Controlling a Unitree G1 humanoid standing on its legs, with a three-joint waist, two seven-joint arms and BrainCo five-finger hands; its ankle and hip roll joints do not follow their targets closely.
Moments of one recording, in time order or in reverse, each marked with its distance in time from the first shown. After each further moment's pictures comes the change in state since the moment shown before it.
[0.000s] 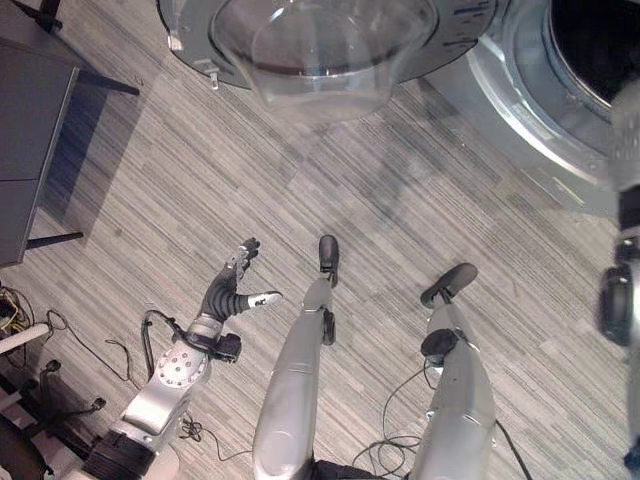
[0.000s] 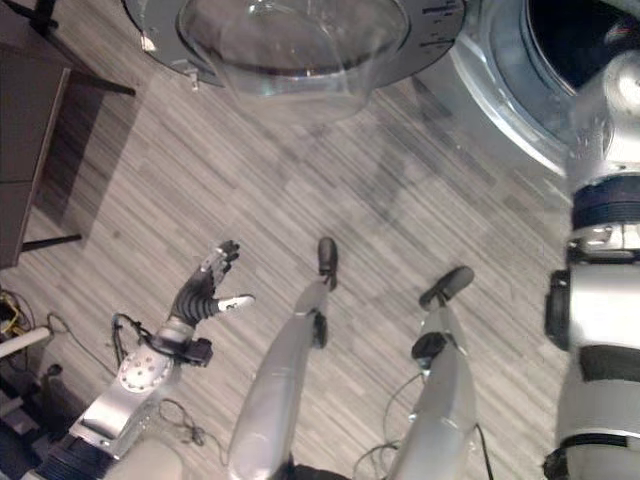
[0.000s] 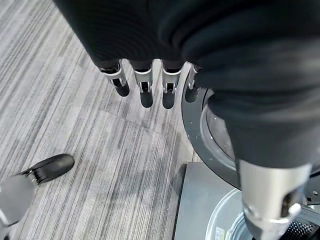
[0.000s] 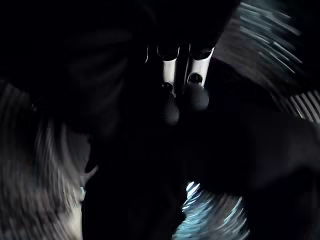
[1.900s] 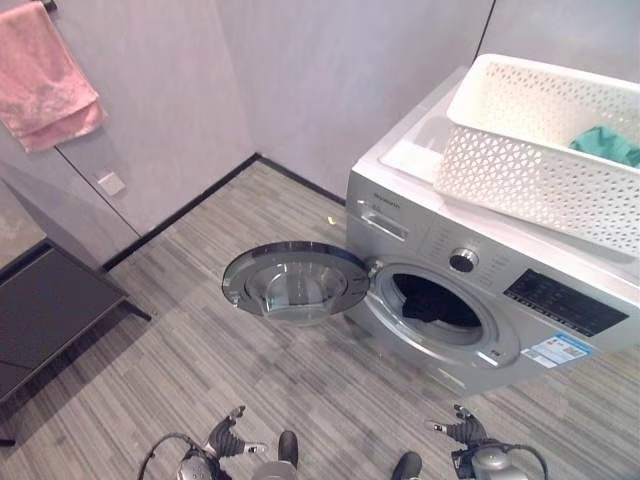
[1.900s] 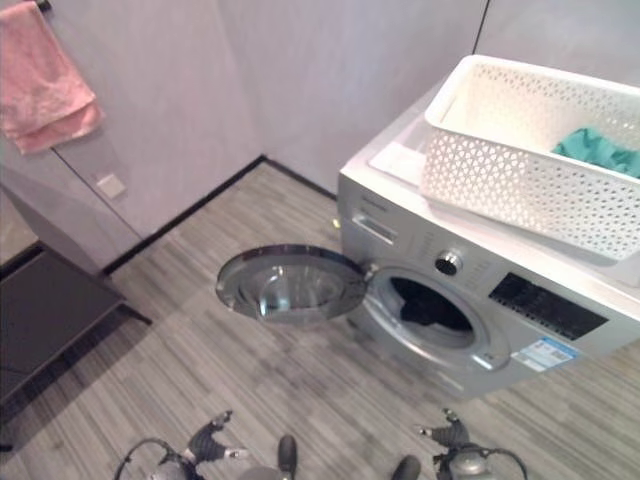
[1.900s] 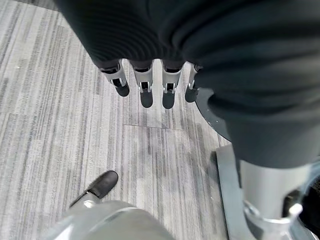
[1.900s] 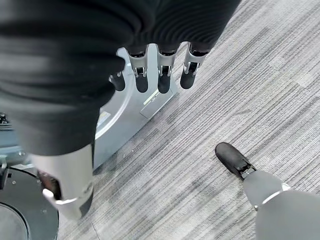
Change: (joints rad) left arm 0.190 -0.292 0.011 0.906 0.519 0.083 -0.092; right arm 1.305 0.592 -0.162 0.078 -0.240 0.079 0.631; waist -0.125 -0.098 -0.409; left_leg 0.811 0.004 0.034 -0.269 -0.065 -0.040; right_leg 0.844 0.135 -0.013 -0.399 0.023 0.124
